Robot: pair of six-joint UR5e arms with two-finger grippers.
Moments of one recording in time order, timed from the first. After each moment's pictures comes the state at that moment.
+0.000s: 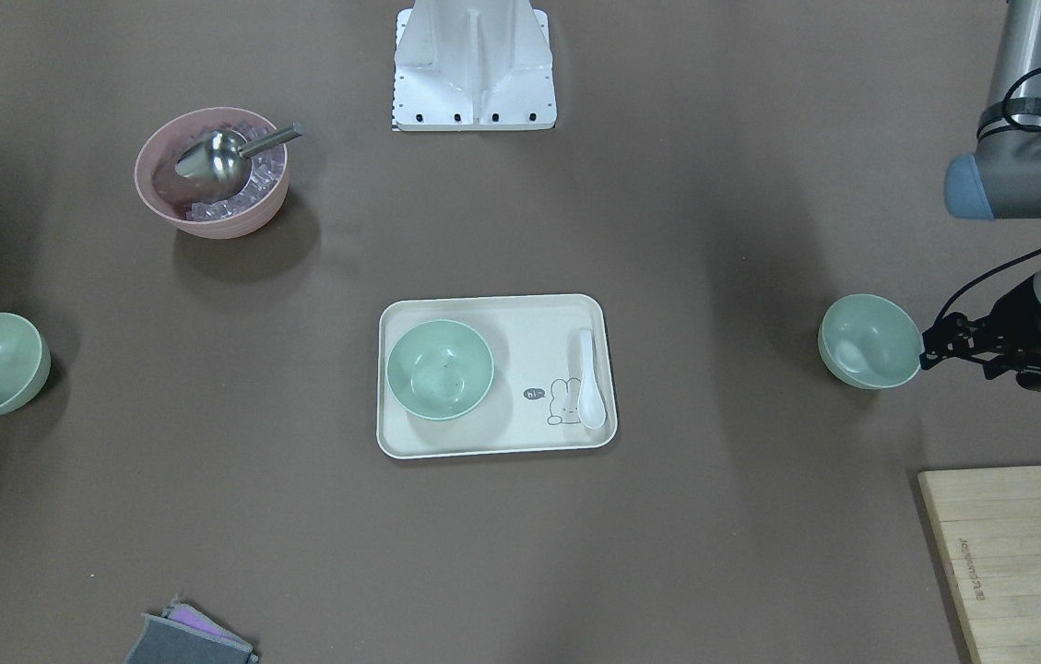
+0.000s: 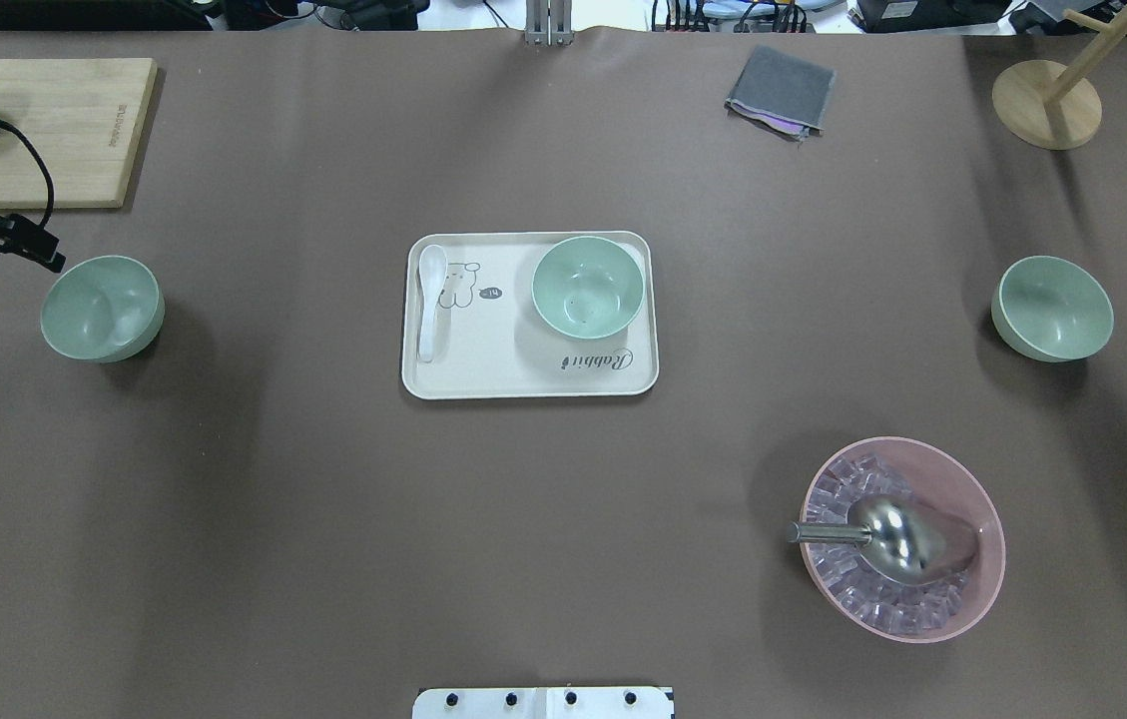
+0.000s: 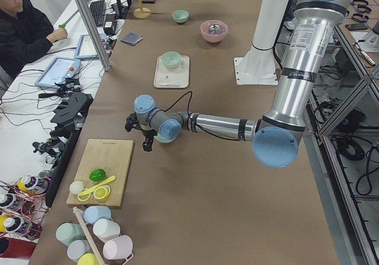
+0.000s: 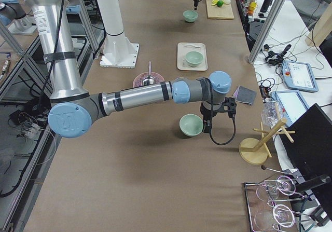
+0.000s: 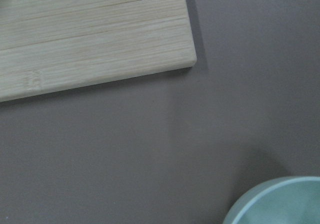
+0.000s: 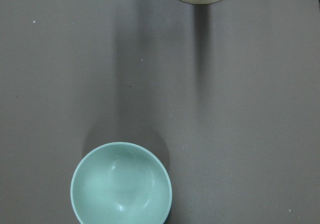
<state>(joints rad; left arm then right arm) -1.14 -1.79 -1.40 -2.03 -2.28 -0.46 1.43 -1.39 1.63 -1.67 2.39 0.20</state>
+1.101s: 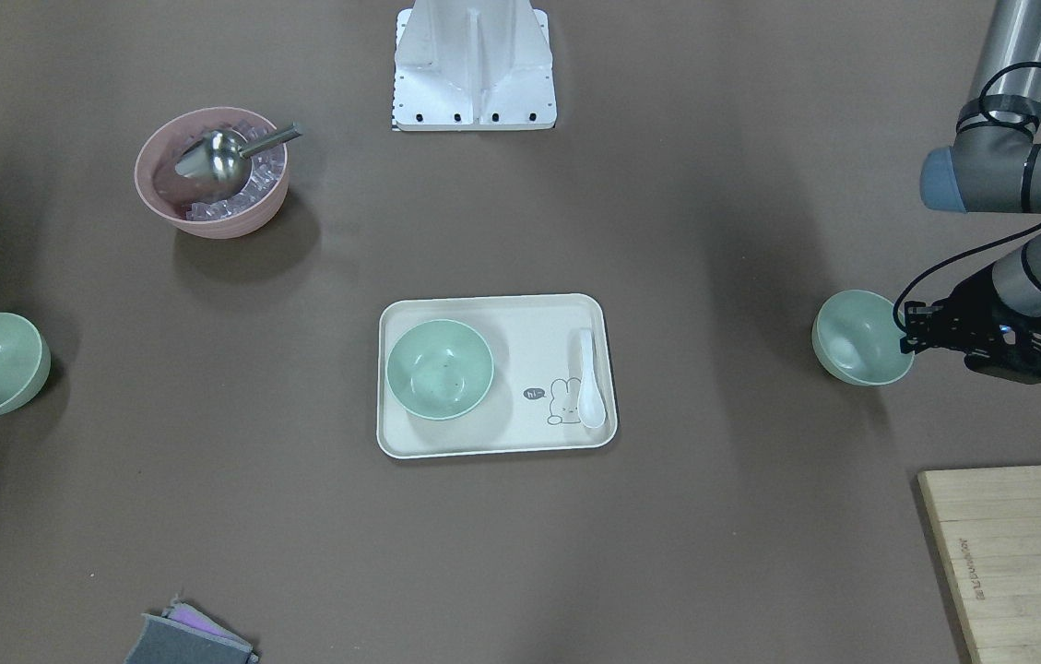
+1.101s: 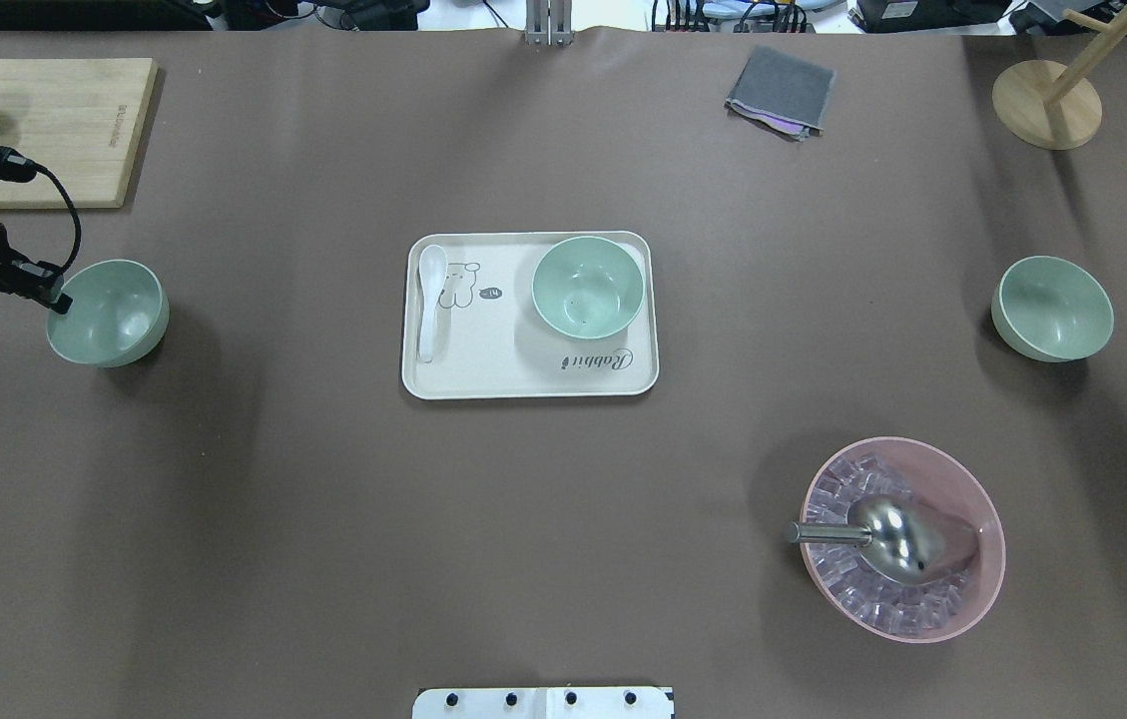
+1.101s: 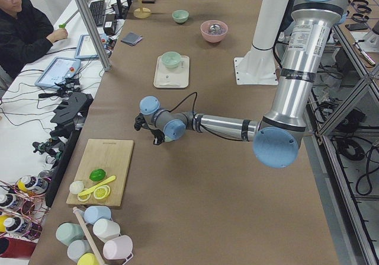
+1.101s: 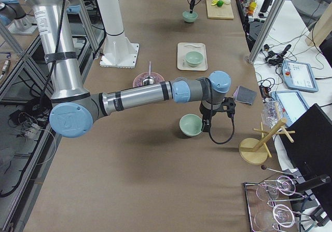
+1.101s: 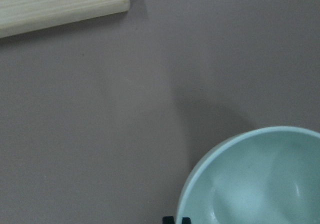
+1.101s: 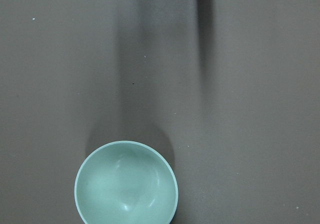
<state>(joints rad) -1.09 -1.76 -1.43 -2.01 -2.35 -0.45 1.42 -1.39 1.64 -1.67 2.39 0.23</state>
